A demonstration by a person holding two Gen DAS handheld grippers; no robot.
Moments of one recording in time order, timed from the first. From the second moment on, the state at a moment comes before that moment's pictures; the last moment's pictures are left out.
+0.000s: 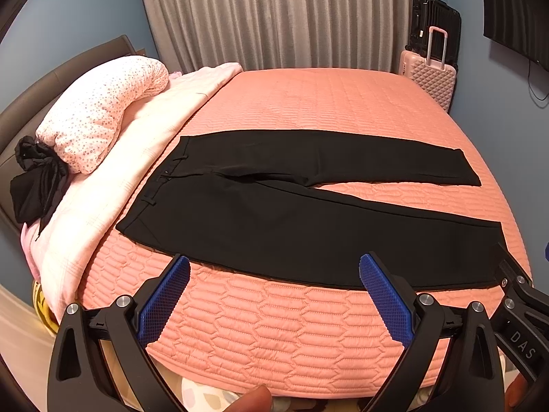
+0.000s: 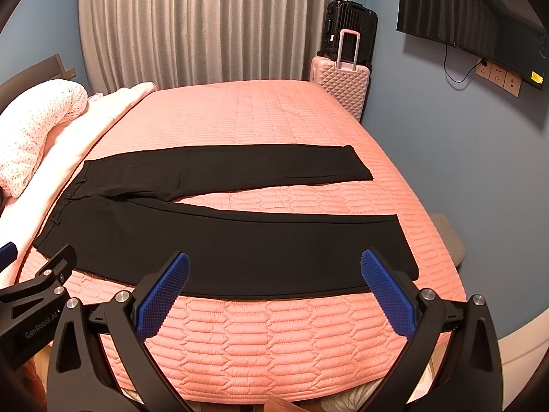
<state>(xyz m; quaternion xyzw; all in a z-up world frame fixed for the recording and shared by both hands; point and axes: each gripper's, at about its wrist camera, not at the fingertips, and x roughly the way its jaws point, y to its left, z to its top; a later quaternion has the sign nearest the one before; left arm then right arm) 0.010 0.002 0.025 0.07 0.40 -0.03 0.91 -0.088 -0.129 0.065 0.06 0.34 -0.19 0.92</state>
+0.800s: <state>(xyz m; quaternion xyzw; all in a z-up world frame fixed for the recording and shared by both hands) 0.006 -0.004 0.024 0.07 0.40 -0.03 0.91 -0.088 -0.127 0.066 0.07 0.34 -0.19 0.92</state>
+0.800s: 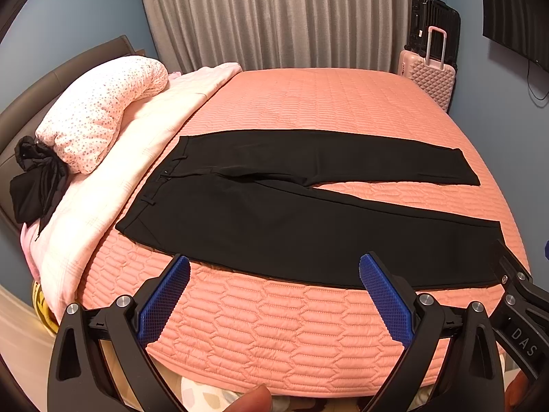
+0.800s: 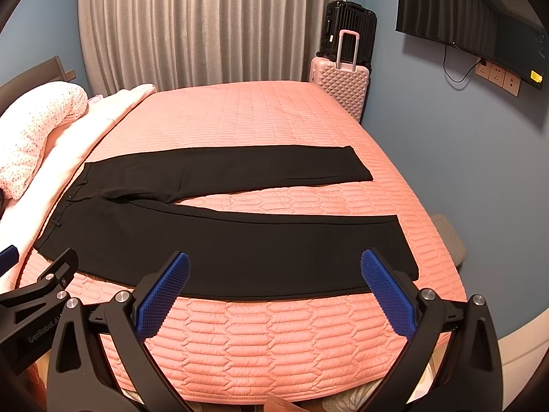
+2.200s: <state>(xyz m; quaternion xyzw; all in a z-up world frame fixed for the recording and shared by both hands) 0.005 -0.002 0.019 0.07 0.40 -0.03 0.91 -0.088 -0.128 0.064 0.07 0.34 -0.18 0.92</state>
